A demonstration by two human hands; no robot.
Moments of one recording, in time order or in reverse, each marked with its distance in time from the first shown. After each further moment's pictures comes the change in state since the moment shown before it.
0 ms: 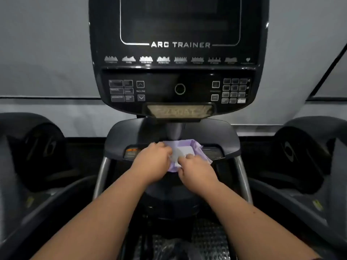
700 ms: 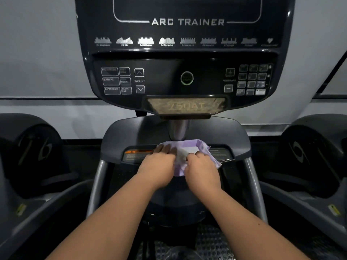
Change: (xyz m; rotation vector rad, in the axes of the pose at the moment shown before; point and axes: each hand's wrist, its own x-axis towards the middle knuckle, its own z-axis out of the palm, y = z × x) left_hand 0.039 -0.016 0.056 0.109 -0.165 -0.044; right_hand 0.027 -0.001 0.031 0.103 0.140 0.217
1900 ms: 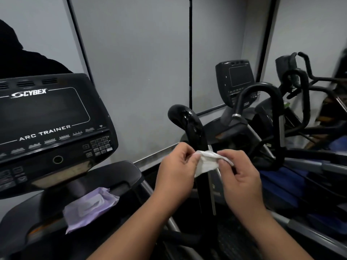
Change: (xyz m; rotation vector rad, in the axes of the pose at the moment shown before) left_hand -0.219 0.349 -0.201 -1.073 0.338 0.586; right_hand -0.312 0.143 -0.337 0.455 1.030 0.182
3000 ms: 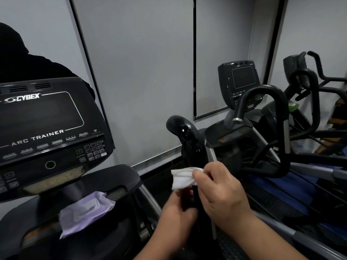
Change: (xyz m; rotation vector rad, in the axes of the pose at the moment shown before) left_hand -0.044 -0.029 0.039 -0.396 -0.153 -0.289; right_hand 0.014 0.028 0.007 -0.391 -0.136 -0.619
